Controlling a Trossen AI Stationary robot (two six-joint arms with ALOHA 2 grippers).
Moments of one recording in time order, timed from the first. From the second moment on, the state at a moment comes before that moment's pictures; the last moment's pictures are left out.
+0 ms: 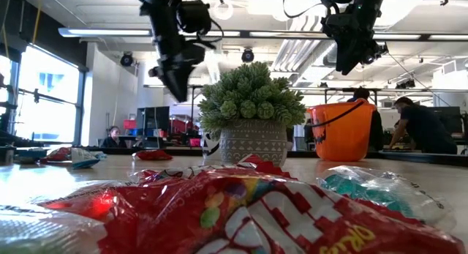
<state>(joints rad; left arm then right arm) 0.46 1.64 1.35 -0.92 -0.11 -0.24 -0.61 1.24 1.26 -1.15 0.03 0.18</state>
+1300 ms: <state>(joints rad) -0.18 1.57 0.93 -0.95 -0.09 -1.86 -0.61 1.24 1.26 -1.14 0.03 0.18</state>
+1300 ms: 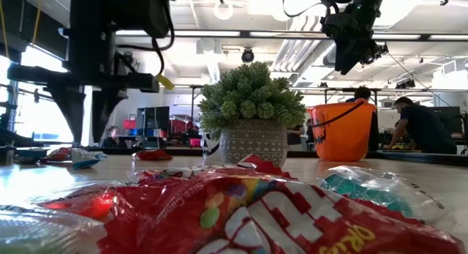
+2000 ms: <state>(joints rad) -0.19 1.57 0.78 -0.77 -0.17 -2.07 -0.61 1.24 1.26 -1.14 0.03 0.18</state>
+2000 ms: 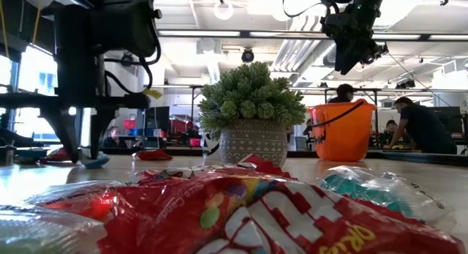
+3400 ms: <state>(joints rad) -0.10 1.57 1.07 -0.87 -0.37 -1.59 -0.61 1.24 1.26 -1.14 0.03 0.18</state>
